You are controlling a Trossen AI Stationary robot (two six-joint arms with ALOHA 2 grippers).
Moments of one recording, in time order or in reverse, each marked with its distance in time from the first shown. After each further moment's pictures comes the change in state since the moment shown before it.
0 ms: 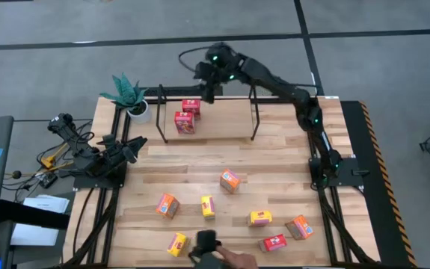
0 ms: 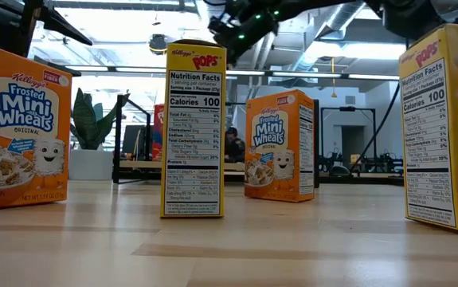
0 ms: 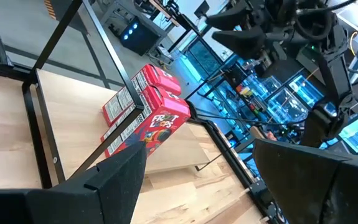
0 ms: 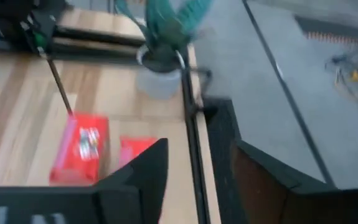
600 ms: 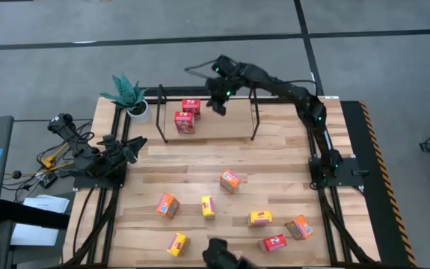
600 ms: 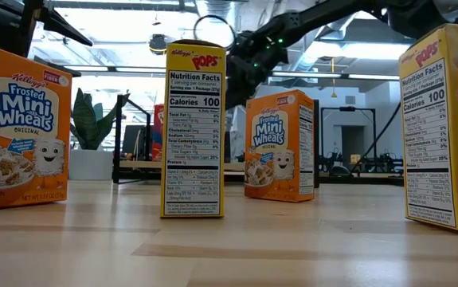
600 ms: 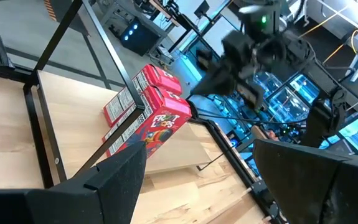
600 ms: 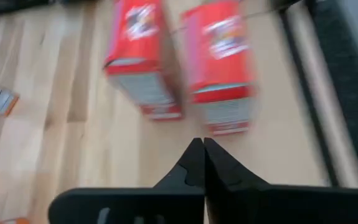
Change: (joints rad) left arm 0.007 0.000 0.000 -0.011 0.000 0.000; right arm -0.036 -0.021 -0.289 -0.083 -0.260 0.125
